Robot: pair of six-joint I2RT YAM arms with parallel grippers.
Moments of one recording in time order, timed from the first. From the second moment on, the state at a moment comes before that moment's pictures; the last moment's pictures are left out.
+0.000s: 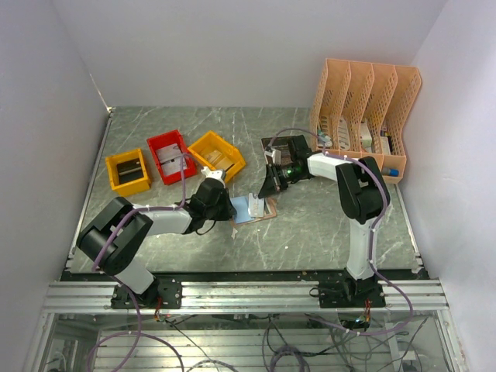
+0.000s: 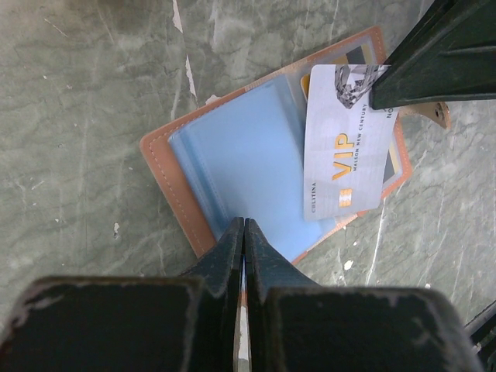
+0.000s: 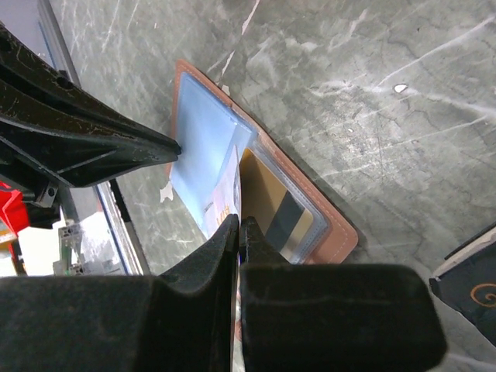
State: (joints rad) left arm -0.68 1.57 0.60 0.28 0.01 -0.66; right arm 0.35 2.10 1.32 -0.37 -0.95 0.02
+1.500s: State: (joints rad) left arm -0.68 1.55 0.64 0.13 -0.09 -0.60; right arm 0.41 2.19 1.47 -0.55 -0.85 0.00
